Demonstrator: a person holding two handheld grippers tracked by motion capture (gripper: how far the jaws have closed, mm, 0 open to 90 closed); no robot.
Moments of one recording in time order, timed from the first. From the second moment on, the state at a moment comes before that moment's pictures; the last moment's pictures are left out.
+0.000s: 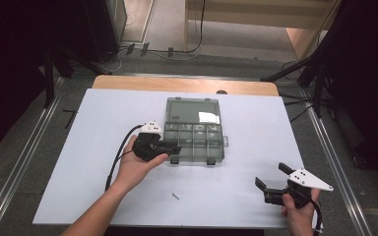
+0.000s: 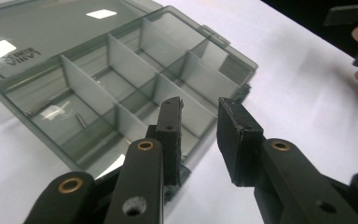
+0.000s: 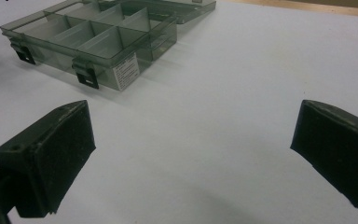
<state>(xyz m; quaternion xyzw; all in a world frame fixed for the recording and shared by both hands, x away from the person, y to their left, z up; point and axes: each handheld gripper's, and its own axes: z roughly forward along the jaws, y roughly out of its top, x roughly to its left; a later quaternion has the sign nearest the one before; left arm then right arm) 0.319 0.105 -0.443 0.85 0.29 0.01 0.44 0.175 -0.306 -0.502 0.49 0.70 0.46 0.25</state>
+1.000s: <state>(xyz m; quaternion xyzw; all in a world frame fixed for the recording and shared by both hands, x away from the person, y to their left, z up) 0.264 0.112 -0.470 0.86 0.28 -0.02 0.43 0.176 -0.304 -0.502 0.49 0.70 0.46 0.25</state>
